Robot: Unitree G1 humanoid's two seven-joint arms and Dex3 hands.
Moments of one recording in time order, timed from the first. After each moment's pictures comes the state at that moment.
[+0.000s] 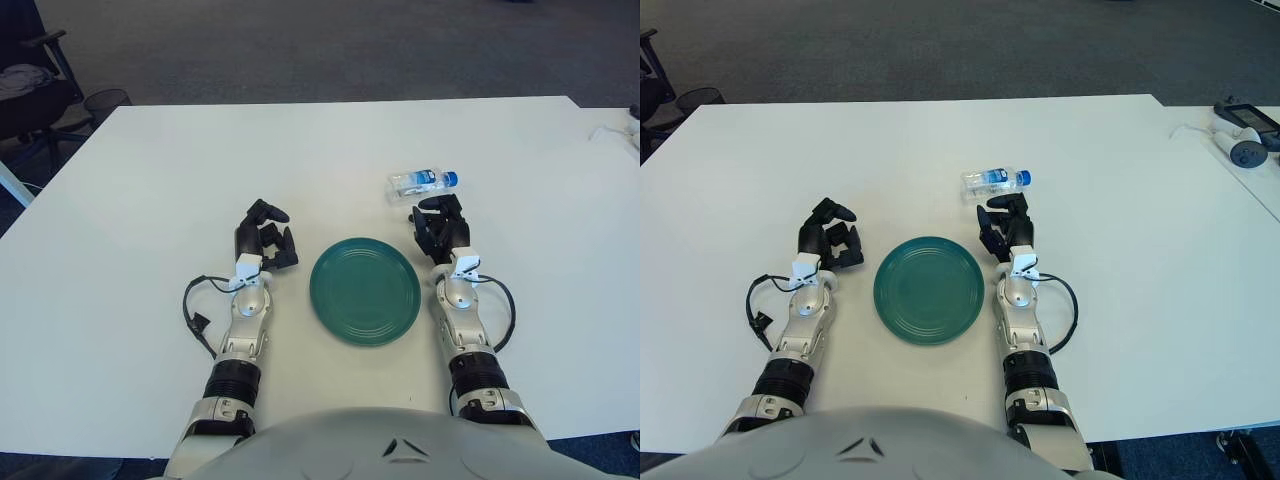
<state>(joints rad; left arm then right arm) -0.08 -0.08 0.03 0.43 0.12 -0.29 0.28 -0.11 0.09 -0.06 0.41 -0.06 -0.30 -0.21</state>
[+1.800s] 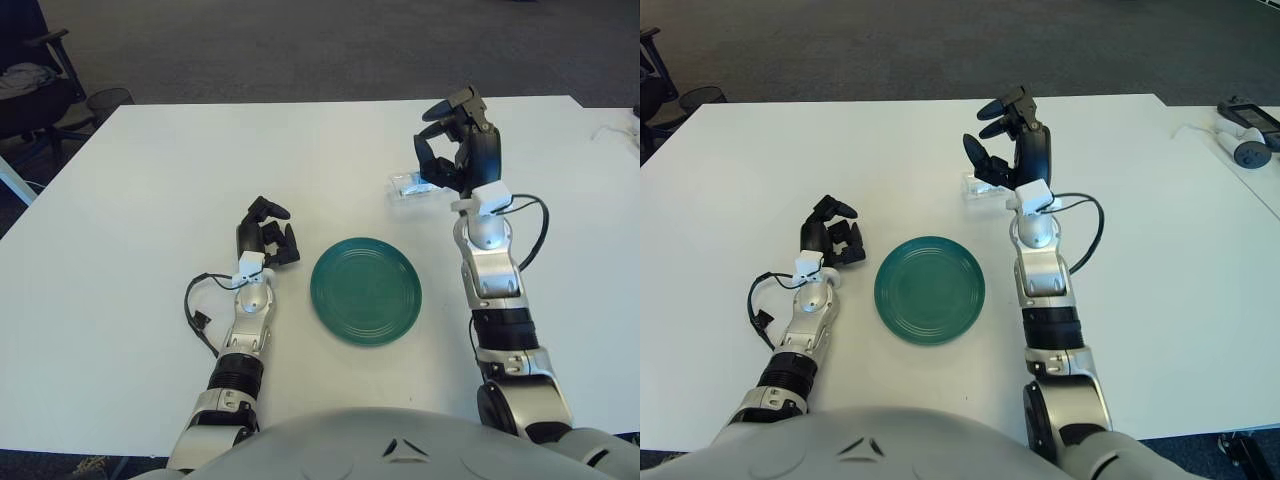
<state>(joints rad) -0.12 -0.08 0.04 0.51 0.12 -0.34 0.30 -0.42 -0.12 0.01 0.05 -0.26 -0.25 -0.12</state>
